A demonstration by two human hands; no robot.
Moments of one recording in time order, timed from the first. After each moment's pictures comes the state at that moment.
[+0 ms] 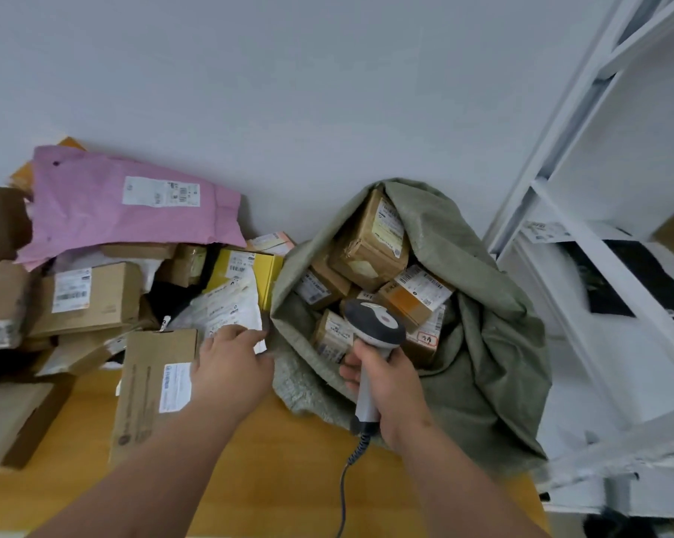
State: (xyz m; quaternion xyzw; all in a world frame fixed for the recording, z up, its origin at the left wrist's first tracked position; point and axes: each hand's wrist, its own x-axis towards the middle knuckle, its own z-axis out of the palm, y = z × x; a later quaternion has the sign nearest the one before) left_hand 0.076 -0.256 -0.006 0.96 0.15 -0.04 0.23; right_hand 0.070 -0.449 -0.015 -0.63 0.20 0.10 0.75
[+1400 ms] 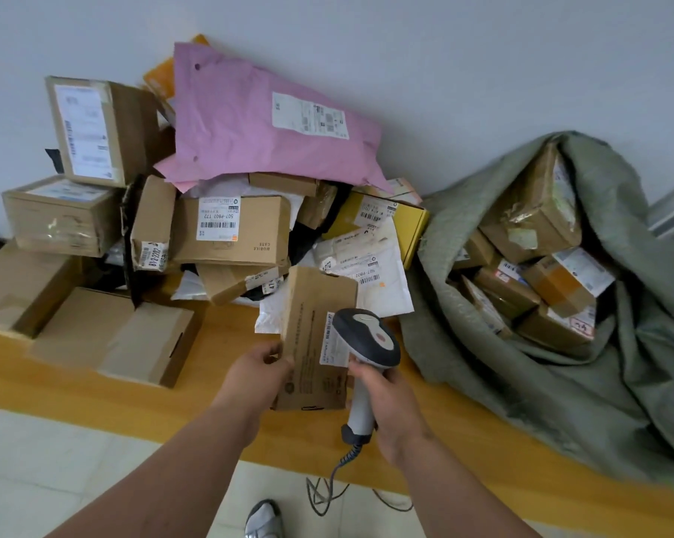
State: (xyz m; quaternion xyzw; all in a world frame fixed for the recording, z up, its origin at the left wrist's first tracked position) left_hand 0.023 -0.069 -0.076 0.72 0.34 -0.16 0.58; right_hand 0.034 -0.239 -0.094 -0.65 0.22 0.25 0.68
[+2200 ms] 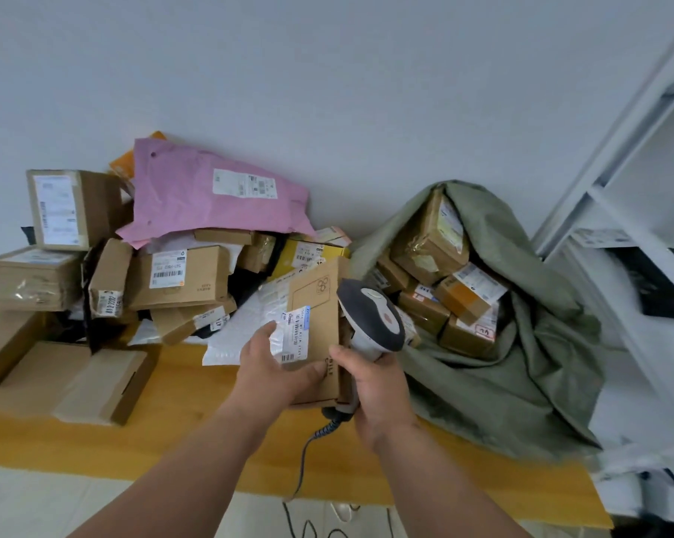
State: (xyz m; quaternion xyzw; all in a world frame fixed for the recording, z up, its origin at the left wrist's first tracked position) left_hand 0.003 -0.173 0.006 0.77 0.20 -0.09 0.60; right_hand 0.016 -0.312 -0.005 -0.59 0.13 0.13 0.79
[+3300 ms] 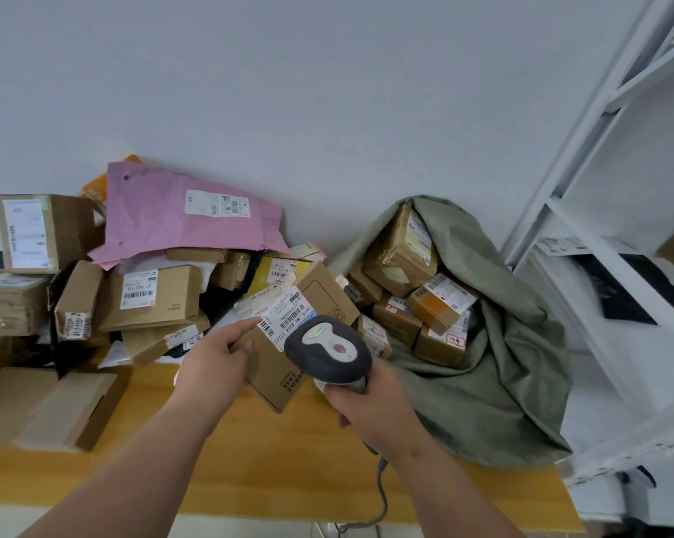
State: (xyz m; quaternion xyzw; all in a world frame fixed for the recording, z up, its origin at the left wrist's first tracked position) left_hand 0.022 -0.168 0.027 0.83 0.19 0.03 0.52; right_hand 0.004 -0.374 0.016 -0.79 -0.02 0.12 0.60
